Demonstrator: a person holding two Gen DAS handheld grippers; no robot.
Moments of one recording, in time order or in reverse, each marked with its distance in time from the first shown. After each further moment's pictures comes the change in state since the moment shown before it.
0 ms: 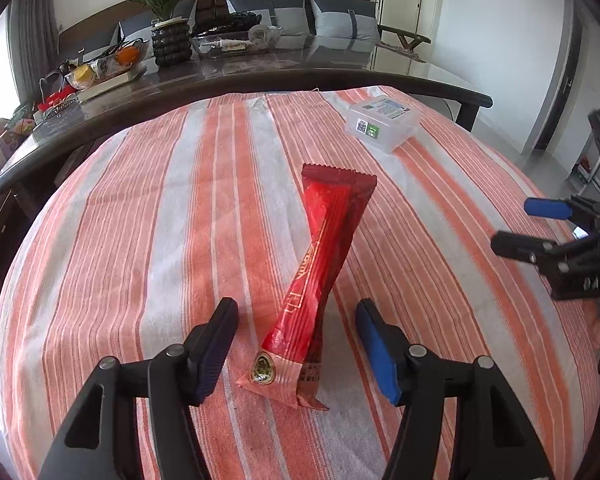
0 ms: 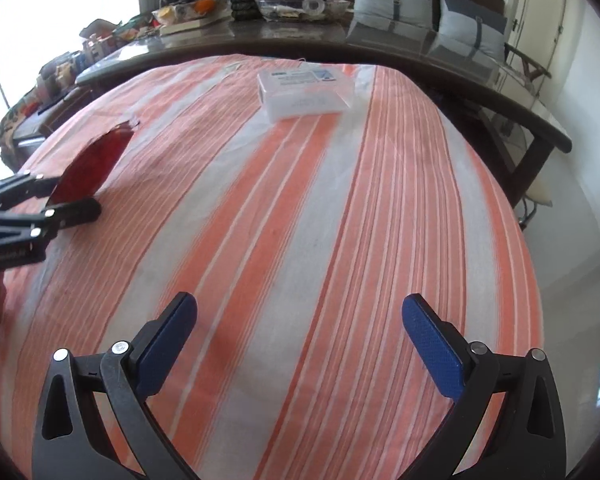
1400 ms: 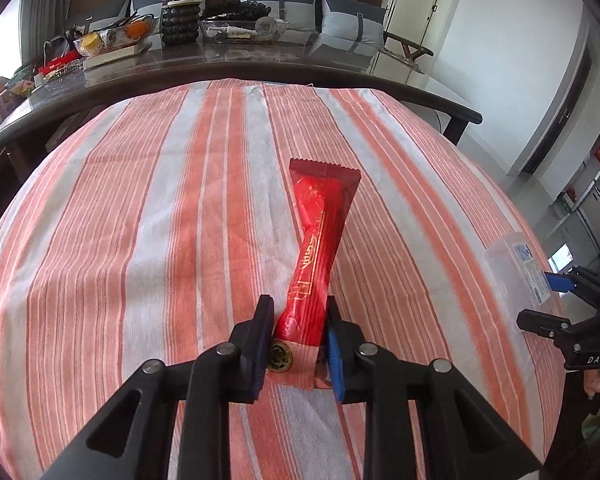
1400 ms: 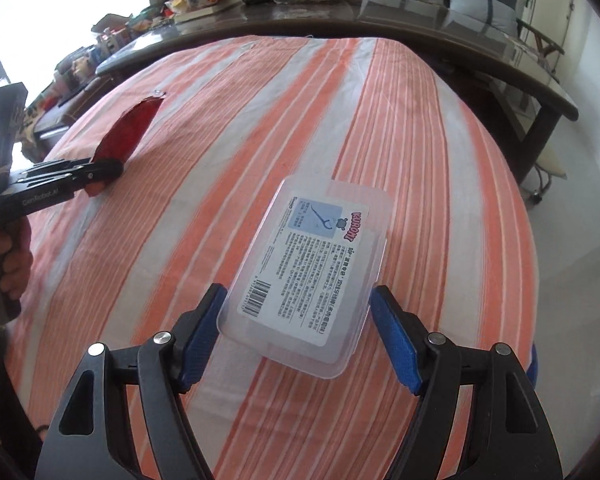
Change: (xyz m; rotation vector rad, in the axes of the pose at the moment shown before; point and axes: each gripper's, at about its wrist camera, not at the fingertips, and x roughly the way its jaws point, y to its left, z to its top) left arm -0.024 -0.005 -0.019 -0.108 0.031 -0.091; right arm -0.050 -0.016 -0.046 0.004 0.090 0.088
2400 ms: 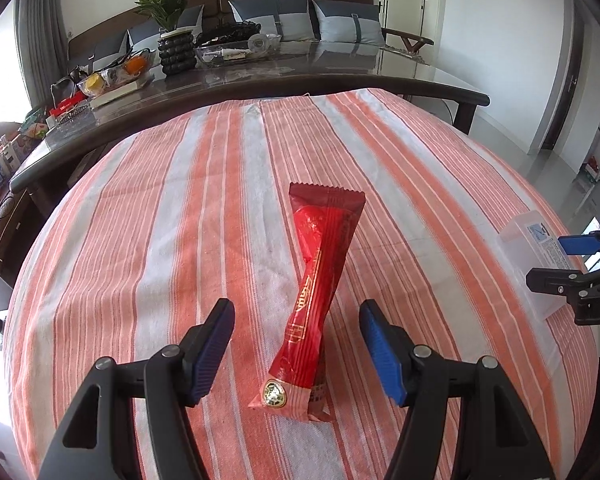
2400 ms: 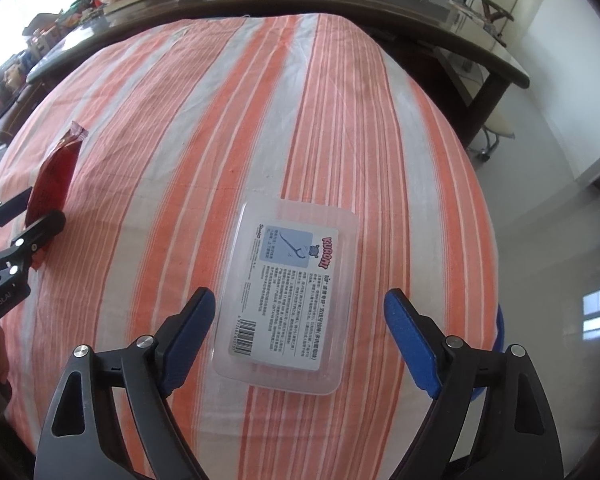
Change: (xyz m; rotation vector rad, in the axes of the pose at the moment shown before) left arm 0.005 -0.025 0.003 0.113 -0.049 0.133; right arm 0.008 0.007 0.029 0.129 0.124 -0.199
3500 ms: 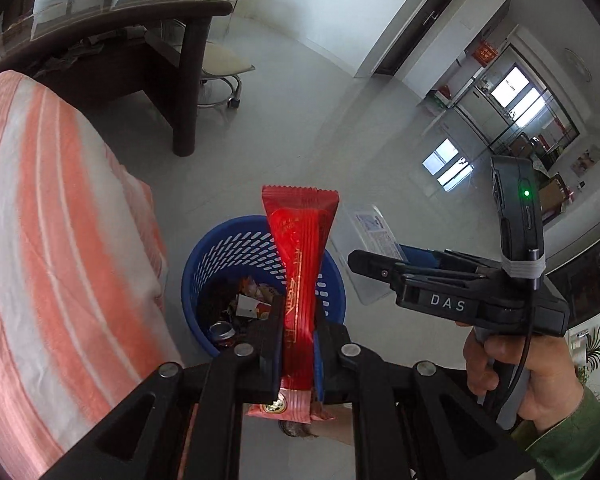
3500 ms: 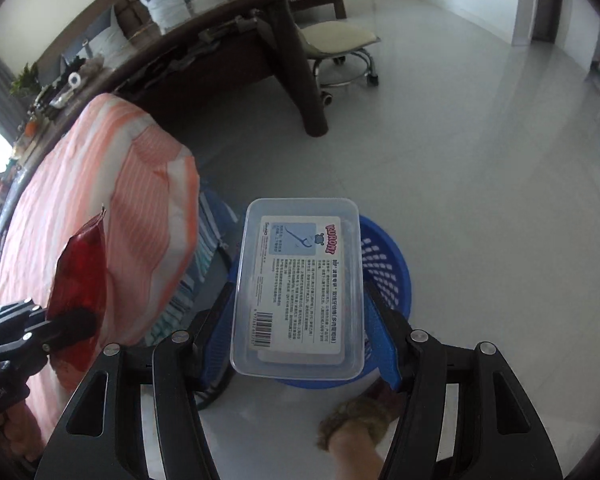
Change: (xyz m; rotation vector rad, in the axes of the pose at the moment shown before) left arm 0.060 -0.395 0.033 0.208 0.278 -0.603; right arm 0.009 -0.312 -0.149 0.497 -0.082 0.097
